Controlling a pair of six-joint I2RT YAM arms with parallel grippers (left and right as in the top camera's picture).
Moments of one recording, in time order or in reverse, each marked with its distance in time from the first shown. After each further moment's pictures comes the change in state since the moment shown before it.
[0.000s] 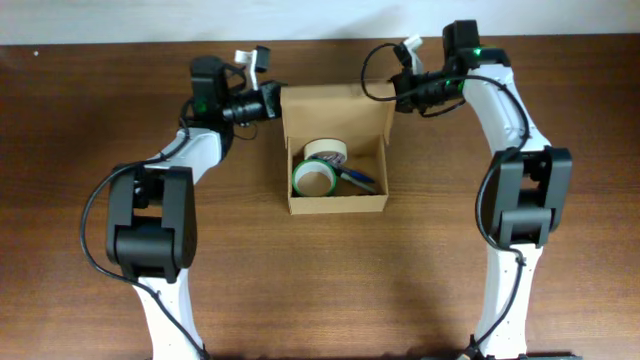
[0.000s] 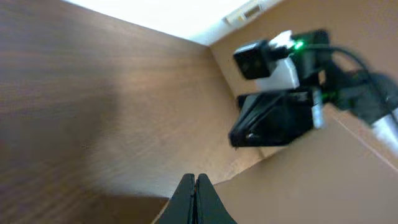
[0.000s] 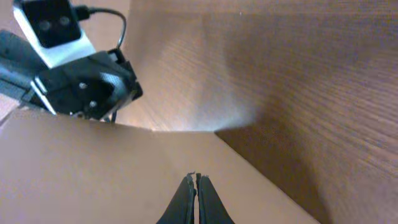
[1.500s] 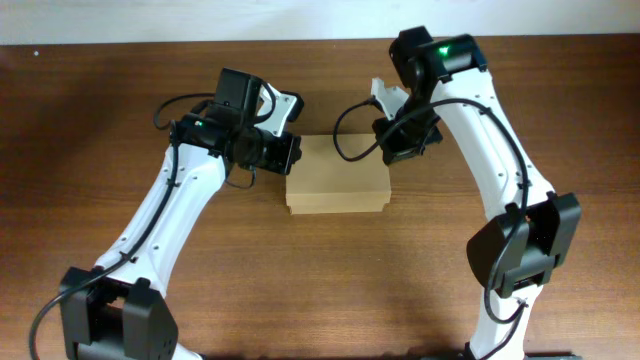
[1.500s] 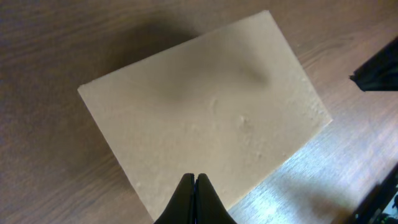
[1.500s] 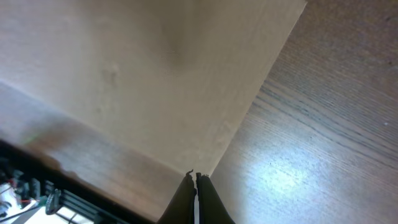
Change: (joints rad) left arm -0.190 -0.492 0.014 -1.197 -0.634 0.623; right arm 0.257 -0.302 -0.048 -0.568 0.811 -0.079
